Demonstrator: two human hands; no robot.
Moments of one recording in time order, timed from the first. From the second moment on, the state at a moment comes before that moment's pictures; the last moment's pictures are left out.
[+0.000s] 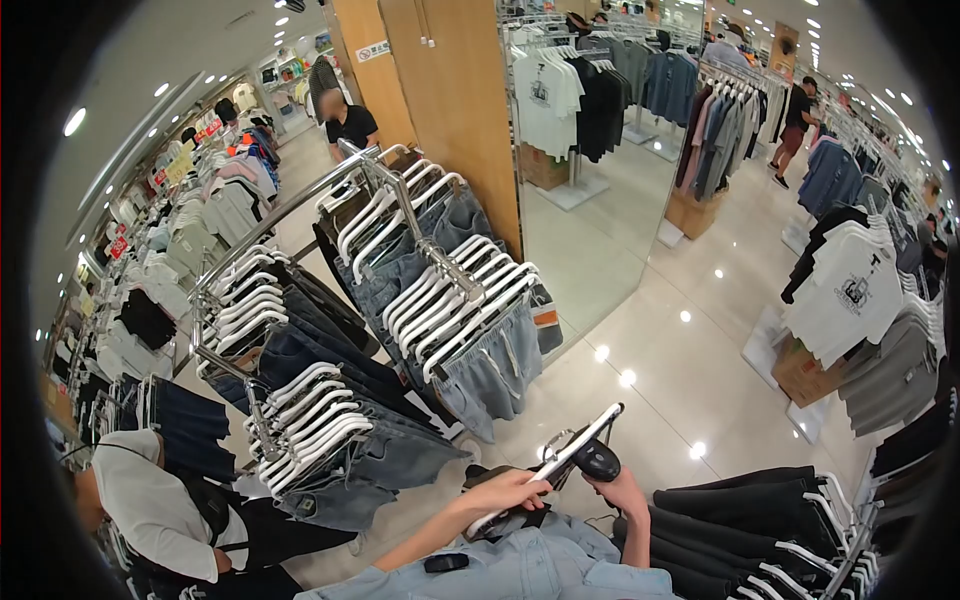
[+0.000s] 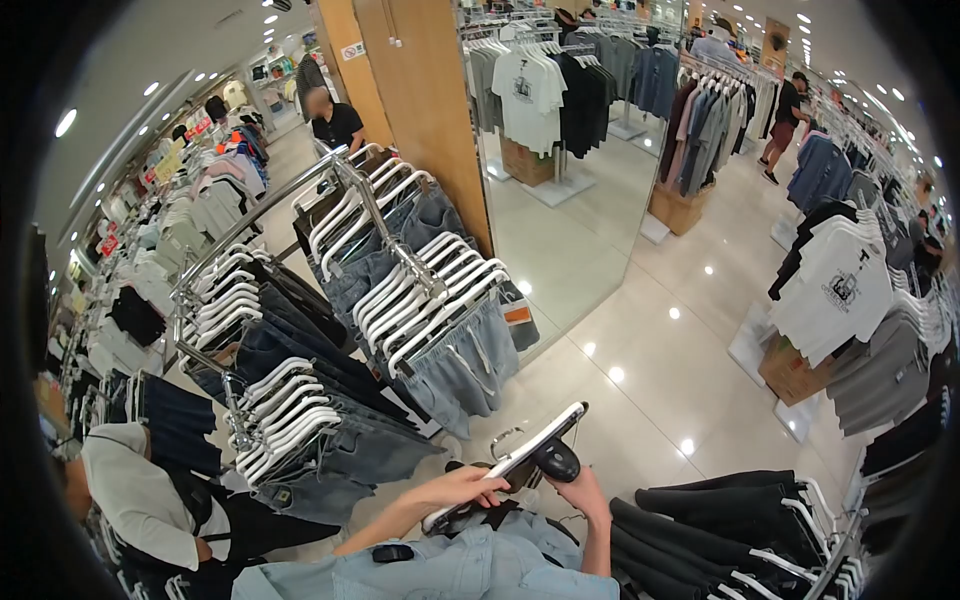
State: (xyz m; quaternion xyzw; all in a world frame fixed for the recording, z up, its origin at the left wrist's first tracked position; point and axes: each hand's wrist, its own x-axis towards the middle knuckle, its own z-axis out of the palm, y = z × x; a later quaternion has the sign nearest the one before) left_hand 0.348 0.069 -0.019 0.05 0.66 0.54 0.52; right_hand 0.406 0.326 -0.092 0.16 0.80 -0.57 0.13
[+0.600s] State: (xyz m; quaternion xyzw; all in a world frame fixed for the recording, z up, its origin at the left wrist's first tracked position) left_hand 0.323 0.014 -0.005 -0.04 0.66 0.62 0.42; right_hand 0.408 0.315 -0.099 0.13 0.79 -0.57 0.16
